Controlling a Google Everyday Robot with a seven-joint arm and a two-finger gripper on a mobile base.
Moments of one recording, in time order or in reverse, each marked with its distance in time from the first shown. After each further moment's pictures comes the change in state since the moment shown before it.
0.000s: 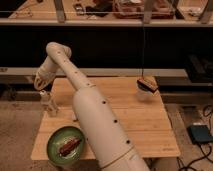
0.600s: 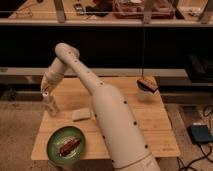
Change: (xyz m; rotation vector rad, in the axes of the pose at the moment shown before) arm -0.056 0.045 -0.040 0.022 -0.126 -0.256
